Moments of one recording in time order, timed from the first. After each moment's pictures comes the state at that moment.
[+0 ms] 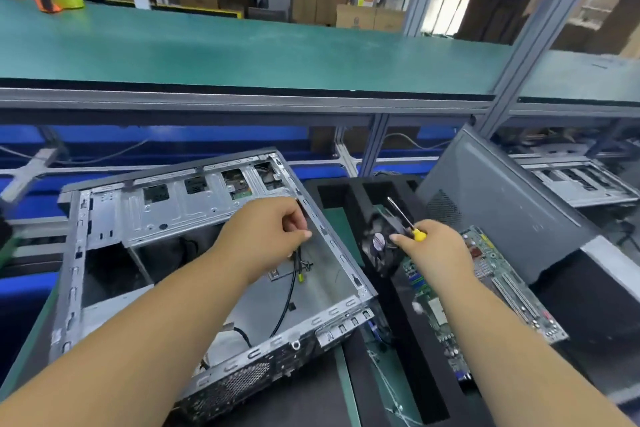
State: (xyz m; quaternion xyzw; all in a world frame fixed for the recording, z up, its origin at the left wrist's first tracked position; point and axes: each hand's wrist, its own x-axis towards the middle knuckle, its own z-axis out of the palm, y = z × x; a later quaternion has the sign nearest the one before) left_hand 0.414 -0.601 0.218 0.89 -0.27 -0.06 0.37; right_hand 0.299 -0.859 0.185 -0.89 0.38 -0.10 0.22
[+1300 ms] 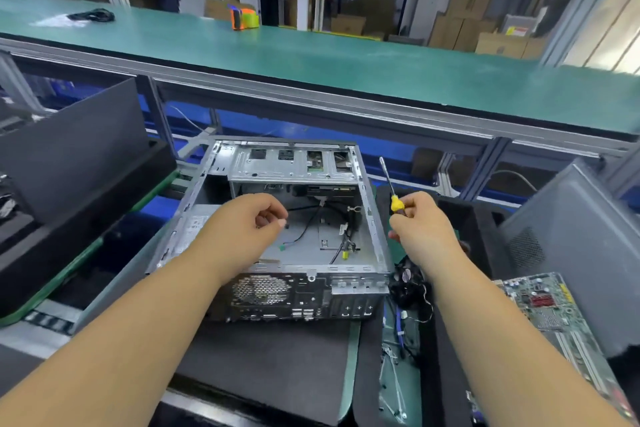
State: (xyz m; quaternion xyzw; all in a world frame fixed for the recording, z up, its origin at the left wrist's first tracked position) left_hand 0.294 -0.518 0.226 0.91 -0.11 0.05 0.40; right_hand 0.301 -0.795 0.225 -0.87 0.12 -0.05 0.47
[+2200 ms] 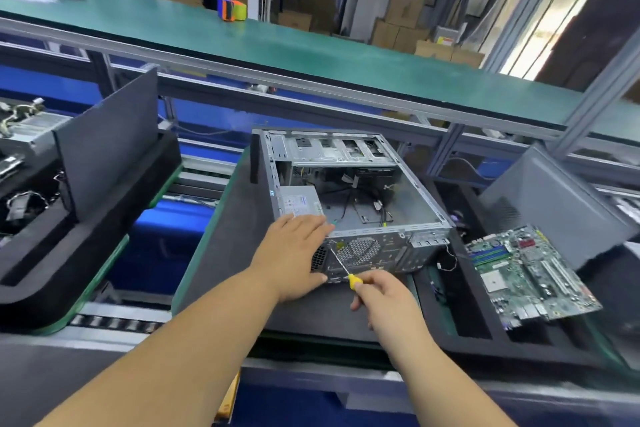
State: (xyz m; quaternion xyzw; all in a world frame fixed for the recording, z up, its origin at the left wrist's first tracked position) left_hand 0.273 -0.386 0.145 0.93 -0.36 0.08 0.08; right_hand 0.147 -0.542 0.170 -0.79 0.22 -0.03 0.57
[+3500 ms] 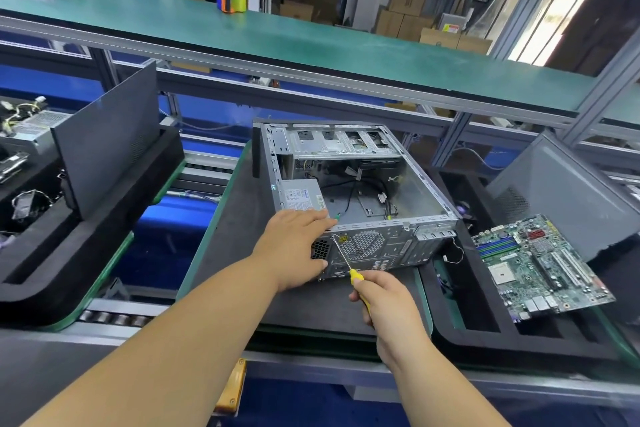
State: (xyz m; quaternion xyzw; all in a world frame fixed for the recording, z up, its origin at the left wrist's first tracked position) left_hand 0.277 -0.385 0.155 0.93 -0.34 0.02 0.15; right_hand 0.152 -0.536 0.152 -0.69 0.29 -0.03 0.66
